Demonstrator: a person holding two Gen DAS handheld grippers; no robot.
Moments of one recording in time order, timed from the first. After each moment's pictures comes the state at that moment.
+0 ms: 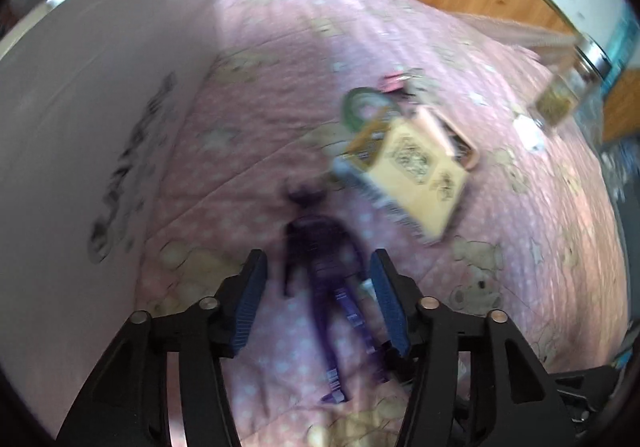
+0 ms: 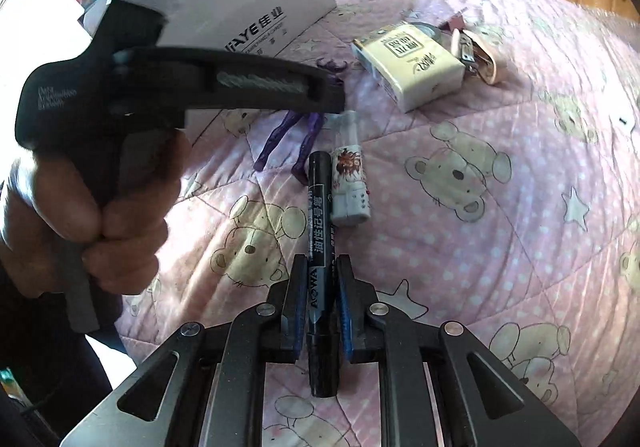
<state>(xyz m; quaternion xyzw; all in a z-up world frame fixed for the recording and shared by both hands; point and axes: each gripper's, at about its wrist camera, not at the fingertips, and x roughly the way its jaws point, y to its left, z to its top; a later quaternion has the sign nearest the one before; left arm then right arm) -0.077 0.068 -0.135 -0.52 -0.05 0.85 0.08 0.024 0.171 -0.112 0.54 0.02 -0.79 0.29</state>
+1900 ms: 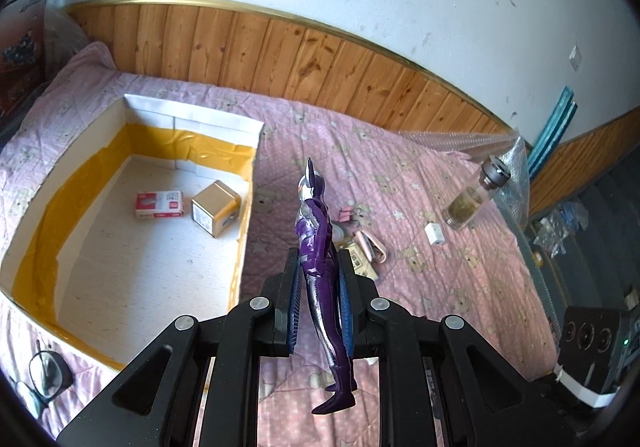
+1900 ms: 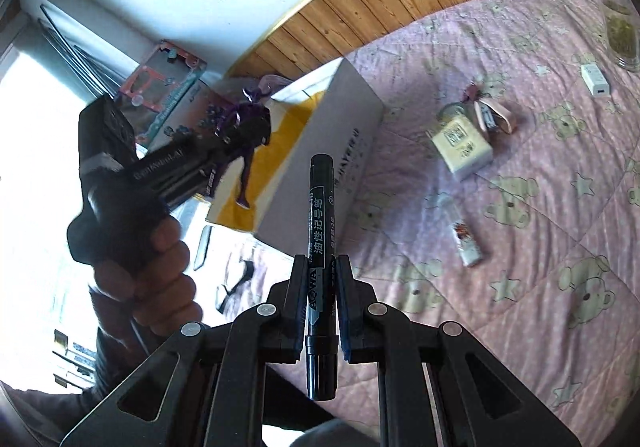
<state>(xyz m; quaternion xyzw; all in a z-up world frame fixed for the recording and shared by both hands) -0.007 -0.032 0.027 -0.38 -0.15 0.90 0.12 0.079 0.185 0.001 0.45 -0.24 -0.80 0.32</state>
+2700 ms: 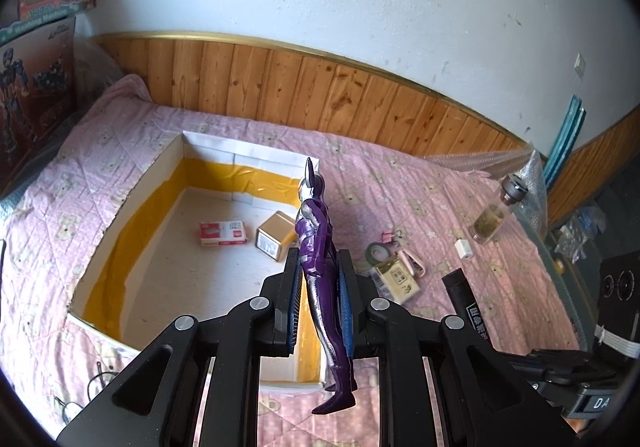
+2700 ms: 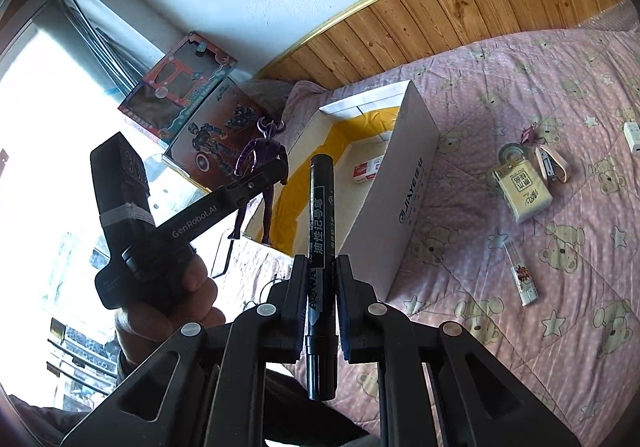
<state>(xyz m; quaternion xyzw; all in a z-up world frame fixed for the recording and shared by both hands) 0.019 -0.088 0.045 -0.34 -0.12 0.93 0.08 0.076 0.120 0.047 0.42 -0.21 -0.82 0.34</state>
